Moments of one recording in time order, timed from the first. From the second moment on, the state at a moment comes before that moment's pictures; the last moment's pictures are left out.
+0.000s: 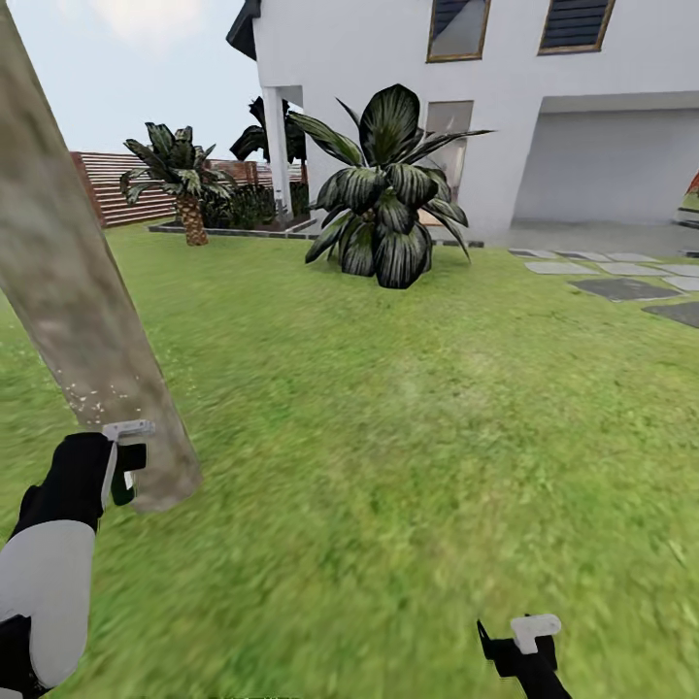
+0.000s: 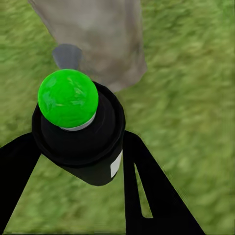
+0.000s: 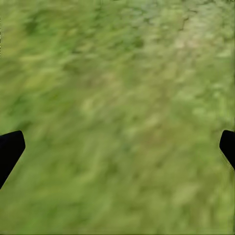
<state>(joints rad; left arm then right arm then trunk) -0.88 0.19 0.45 -0.84 -0.37 0.80 -0.11 -0.47 -0.11 -0.30 -0.06 0.39 -0.60 0.02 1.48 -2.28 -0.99</state>
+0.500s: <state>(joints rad) -0.87 0.19 0.44 -0.86 -0.36 0.80 -0.12 -0.47 -0.11 -0.30 -0.06 0.39 -0.60 0.01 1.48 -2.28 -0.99</state>
